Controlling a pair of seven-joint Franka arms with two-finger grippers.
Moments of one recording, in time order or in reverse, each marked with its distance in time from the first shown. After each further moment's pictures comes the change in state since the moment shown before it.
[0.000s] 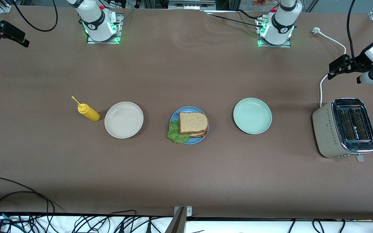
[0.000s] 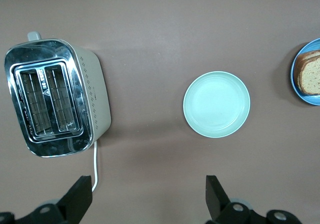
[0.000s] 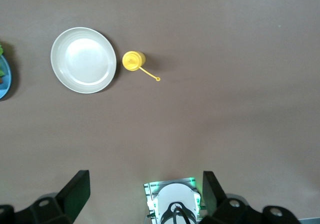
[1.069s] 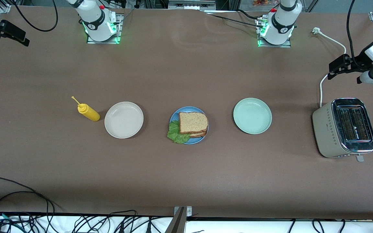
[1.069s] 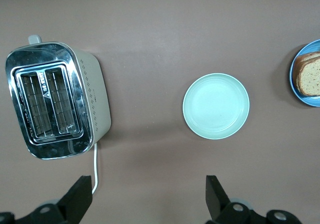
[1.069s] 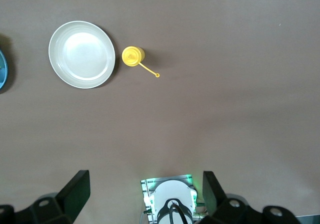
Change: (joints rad) left arm -0.001 -0.003 -0.002 0.000 0.000 0.007 0.001; right arm -0.004 0.001 0.014 0.000 -0.006 -0.015 -0.013
